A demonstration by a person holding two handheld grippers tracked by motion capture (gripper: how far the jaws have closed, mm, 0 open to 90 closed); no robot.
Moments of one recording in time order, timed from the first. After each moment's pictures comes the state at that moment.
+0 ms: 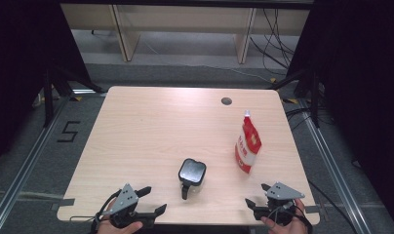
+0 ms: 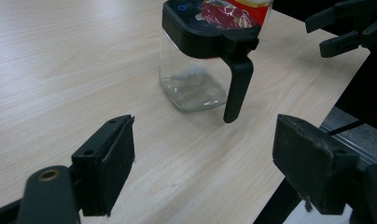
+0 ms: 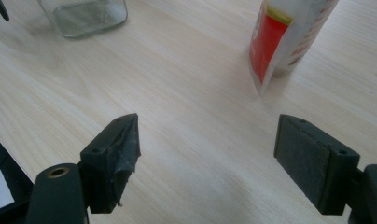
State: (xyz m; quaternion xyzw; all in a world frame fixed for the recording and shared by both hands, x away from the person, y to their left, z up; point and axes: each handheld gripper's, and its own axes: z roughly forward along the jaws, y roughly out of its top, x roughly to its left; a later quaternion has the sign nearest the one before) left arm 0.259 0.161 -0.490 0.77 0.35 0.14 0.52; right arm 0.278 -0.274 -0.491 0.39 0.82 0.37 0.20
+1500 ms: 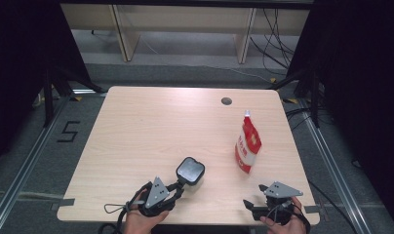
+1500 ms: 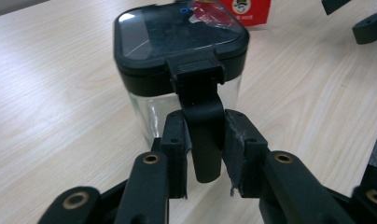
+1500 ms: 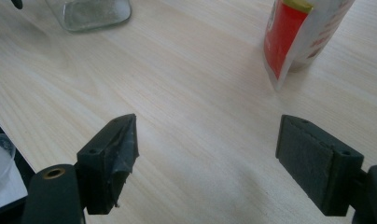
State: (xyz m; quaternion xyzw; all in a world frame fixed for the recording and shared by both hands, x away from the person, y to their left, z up) left arm 0.290 0.109 -0.499 0.80 0.30 0.20 0.48; right arm 0.283 -0.274 -0.497 0.39 0.82 0.38 0.18
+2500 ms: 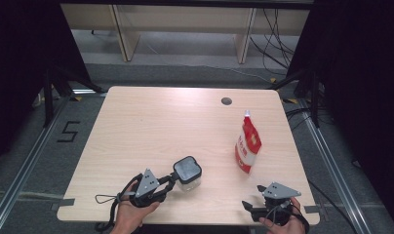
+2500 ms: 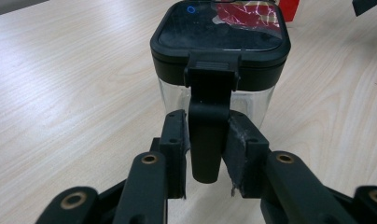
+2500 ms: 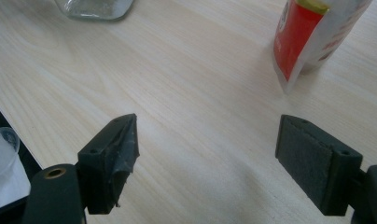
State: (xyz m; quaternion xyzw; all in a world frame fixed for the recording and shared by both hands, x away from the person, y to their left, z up) left arm 0.309 0.128 -0.498 0.80 0.31 0.20 0.47; right arm 0.282 -0.270 -0.497 0.38 0.83 0.38 0.17
